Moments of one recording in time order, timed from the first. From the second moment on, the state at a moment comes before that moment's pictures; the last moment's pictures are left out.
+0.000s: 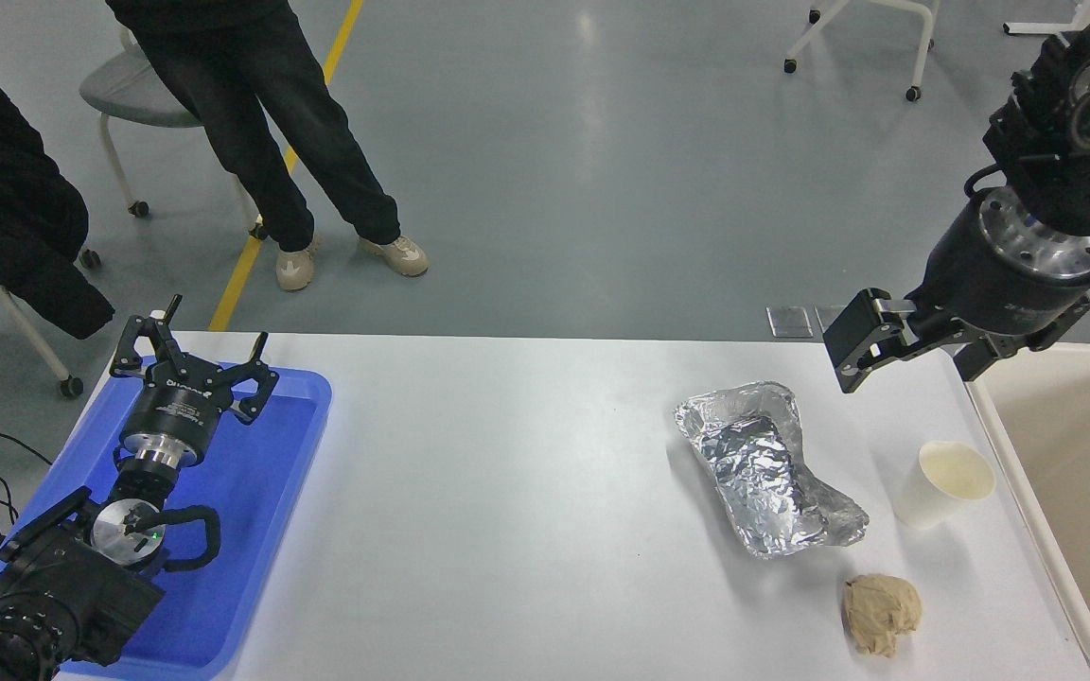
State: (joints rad) left arm -0.63 0.20 -0.89 -0.20 -0.21 -0.79 -0.30; right arm 2.40 -0.39 -1.27 1.55 -0.18 0.78 -0.15
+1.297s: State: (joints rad) left arm -0.63 0.20 -0.88 -0.20 -0.21 -0.79 -0.30; right arm 1.44 -0.74 -0.80 1.04 -0.85 0.51 -0.14
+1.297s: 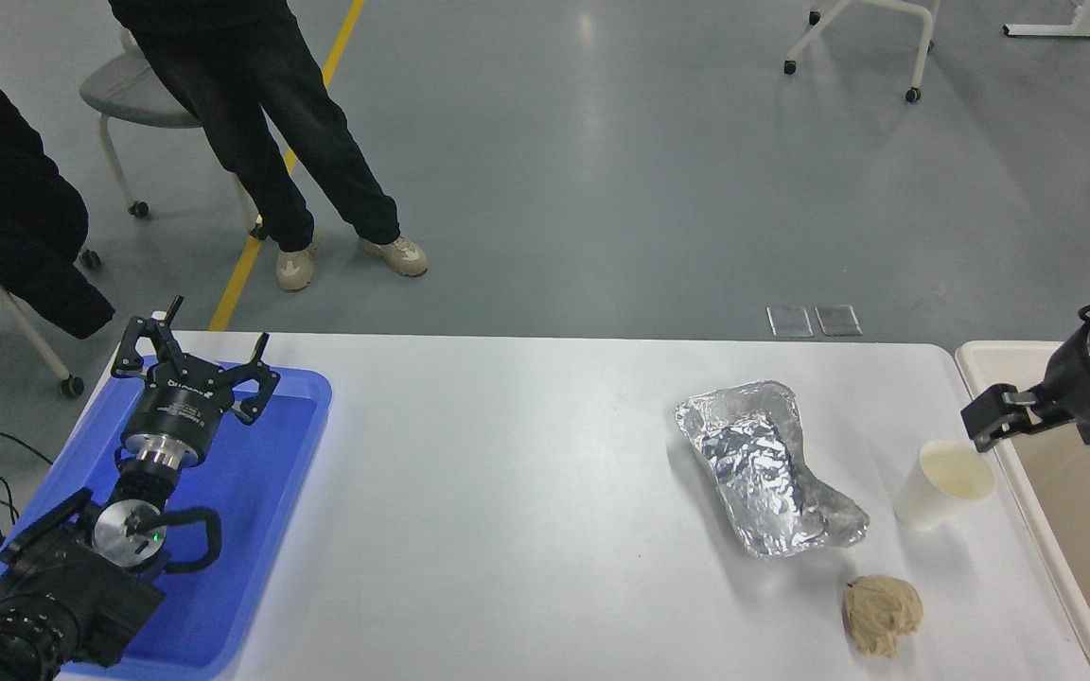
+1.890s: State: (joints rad) left arm -0.63 0.20 -0.88 -0.19 -0.21 -0.79 -0.30; right arm 1.12 -0.66 -0.65 0.84 -0.90 0.27 -0.13
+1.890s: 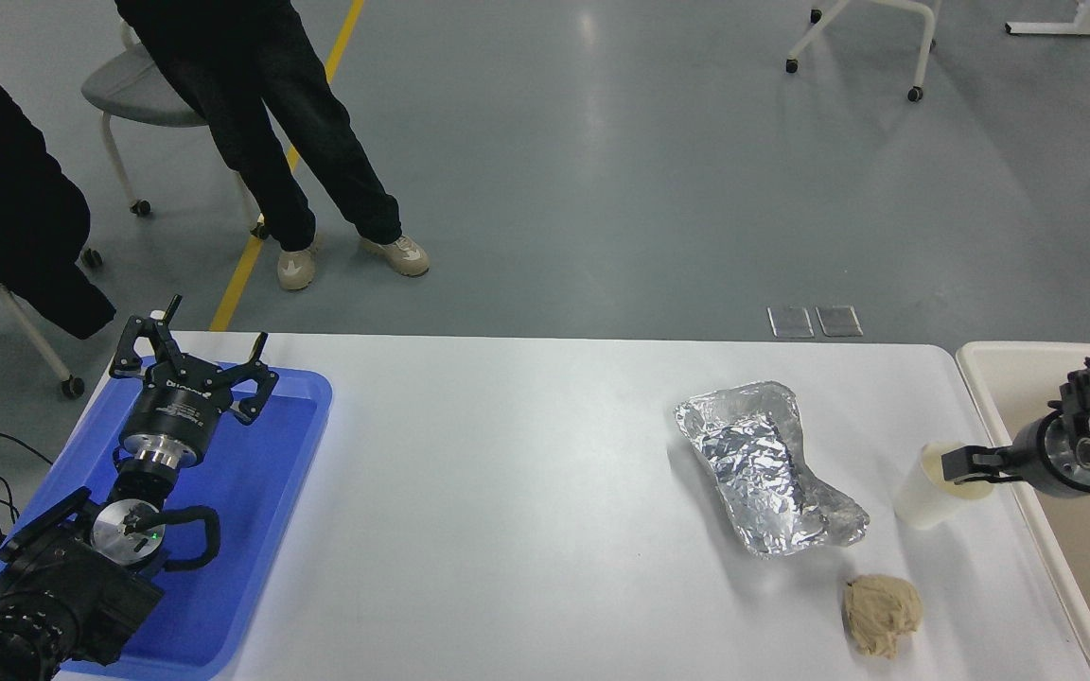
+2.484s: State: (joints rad) left arm -0.64 0.20 -0.88 -0.20 -0.21 -0.79 -0.30; right arm 1.10 -0.64 -0.64 0.83 -0.89 0.27 -0.09
